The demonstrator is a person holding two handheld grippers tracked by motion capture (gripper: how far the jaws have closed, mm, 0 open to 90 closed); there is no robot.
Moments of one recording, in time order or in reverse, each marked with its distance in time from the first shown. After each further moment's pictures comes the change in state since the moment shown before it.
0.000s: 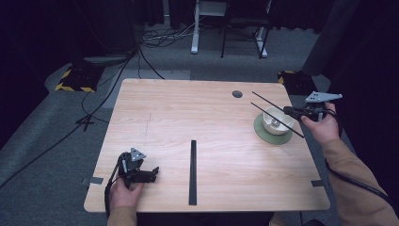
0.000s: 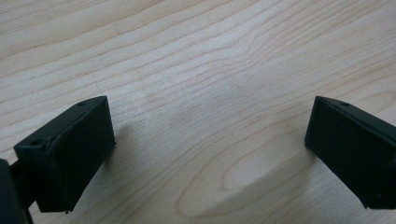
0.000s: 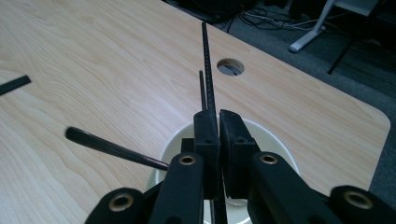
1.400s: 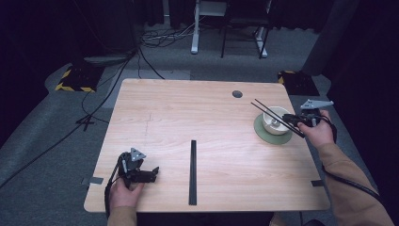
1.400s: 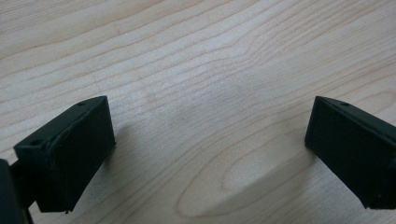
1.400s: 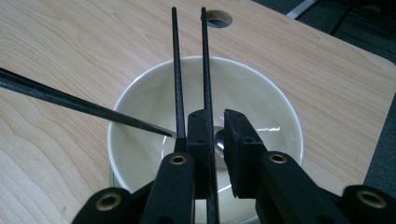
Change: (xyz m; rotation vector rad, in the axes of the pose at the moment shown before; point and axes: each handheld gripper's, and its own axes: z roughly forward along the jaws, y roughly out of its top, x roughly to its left) left arm 0.000 0.000 0.000 0.000 0.000 0.000; right arm -0.017 -0.040 0.025 0.091 -0.029 0.023
